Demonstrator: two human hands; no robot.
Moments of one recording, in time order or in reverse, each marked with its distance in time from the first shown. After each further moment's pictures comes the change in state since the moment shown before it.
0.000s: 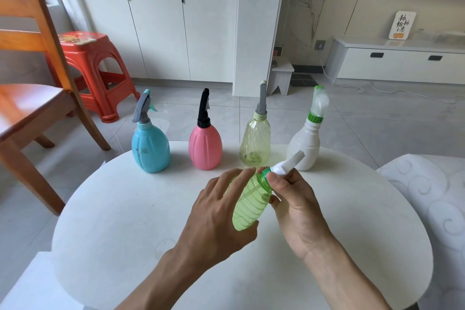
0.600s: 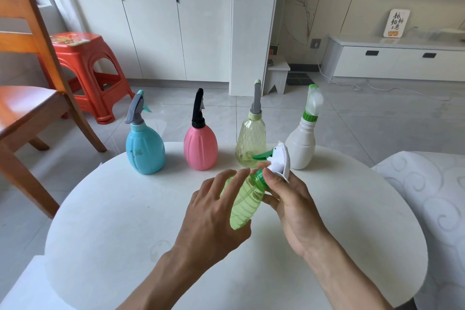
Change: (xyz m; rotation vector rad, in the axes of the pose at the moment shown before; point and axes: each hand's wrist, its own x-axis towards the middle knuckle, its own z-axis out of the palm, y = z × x) left_hand 0.000 -0.001 0.006 0.106 -0.011 0.001; right_hand 0.001 -0.003 -0.003 -0.198 0.054 0.029
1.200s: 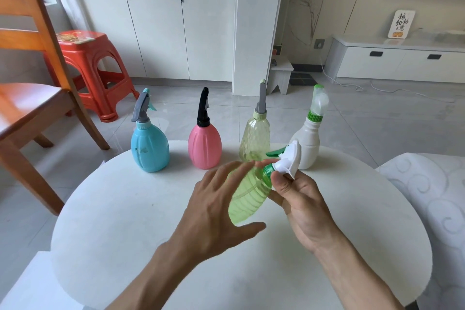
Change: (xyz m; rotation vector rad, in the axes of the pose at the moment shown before) left_hand 0.007 -0.008 -0.017 -0.142 -0.069 0.002; right_hand 0.003 -0.007 -0.005 0.059 -0.129 -0.052
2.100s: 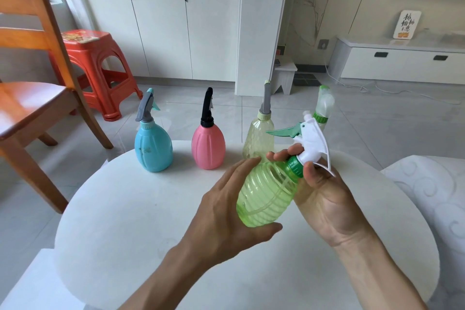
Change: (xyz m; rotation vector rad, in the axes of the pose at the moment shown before) left_hand 0.003 0.021 -0.003 -0.224 0.039 -0.080; right_hand 0.007 -0.028 -0.007 0.176 -0.201 -0.145
